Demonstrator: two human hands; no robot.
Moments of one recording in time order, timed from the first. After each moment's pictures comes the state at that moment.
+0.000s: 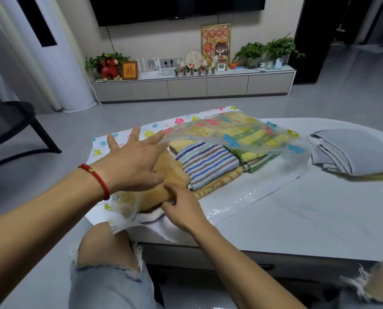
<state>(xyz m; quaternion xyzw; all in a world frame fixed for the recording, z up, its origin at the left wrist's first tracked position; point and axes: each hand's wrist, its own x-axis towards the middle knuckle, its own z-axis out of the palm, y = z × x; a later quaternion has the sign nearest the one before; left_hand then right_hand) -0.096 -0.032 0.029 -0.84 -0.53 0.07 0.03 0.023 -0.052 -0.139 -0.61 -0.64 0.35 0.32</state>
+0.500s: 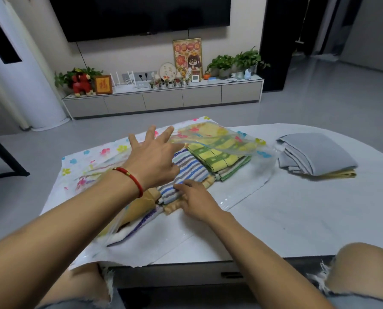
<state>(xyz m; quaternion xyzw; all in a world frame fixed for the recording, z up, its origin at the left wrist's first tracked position) 0.003 -0.004 0.019 -0.87 -0.47 -0.04 0.12 0.135 -0.026 -0.133 -0.63 -0.73 0.18 0.19</state>
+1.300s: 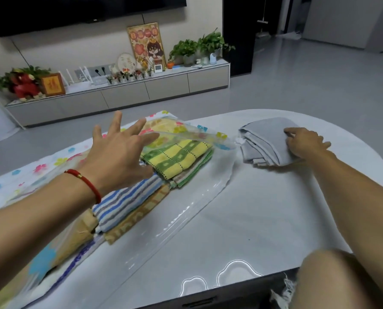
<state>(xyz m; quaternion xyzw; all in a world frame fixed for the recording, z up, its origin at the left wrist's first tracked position) 0.096 0.045 0.001 -0.89 -0.43 -0.04 0.13 0.540 -0.013 -0.132 -0.93 -0.32 0.09 0.16</state>
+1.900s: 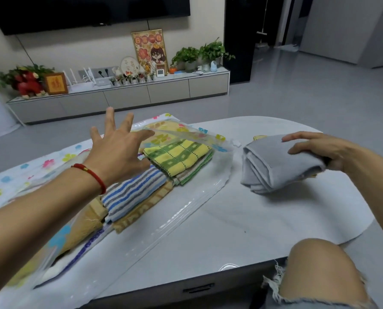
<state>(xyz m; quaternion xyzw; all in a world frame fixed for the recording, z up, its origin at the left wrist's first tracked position) 0.073 0.038 0.009 -0.87 -0.48 -0.06 0.11 0.523 -0.097 -0.060 -0.74 -0.31 0.42 0.43</state>
